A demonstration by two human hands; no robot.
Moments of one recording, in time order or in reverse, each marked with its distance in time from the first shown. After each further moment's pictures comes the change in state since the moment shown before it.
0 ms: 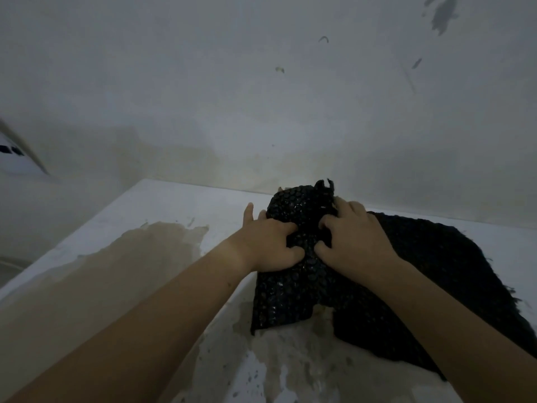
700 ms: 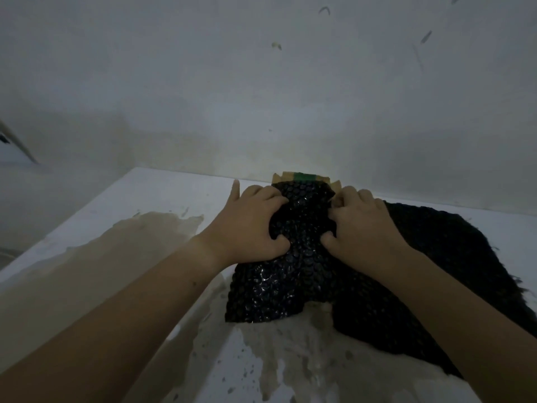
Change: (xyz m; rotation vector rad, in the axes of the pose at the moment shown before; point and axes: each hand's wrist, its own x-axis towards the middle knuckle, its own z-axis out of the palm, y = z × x) left_hand -0.002 -0.025 0.003 0.067 0.299 0.151; right_hand 0.001 0.008 -0.003 -0.095 -0.023 -0.009
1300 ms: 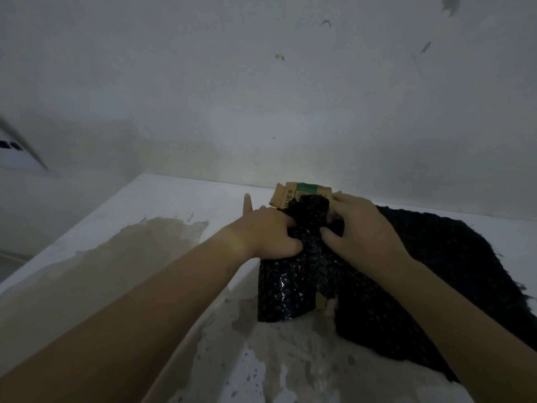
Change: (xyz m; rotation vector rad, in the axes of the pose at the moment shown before) left_hand 0.022 0.022 -0.007 -0.097 -0.381 -0.199; right_hand 0.007 0.009 0.011 0.345 0.183 -0.061
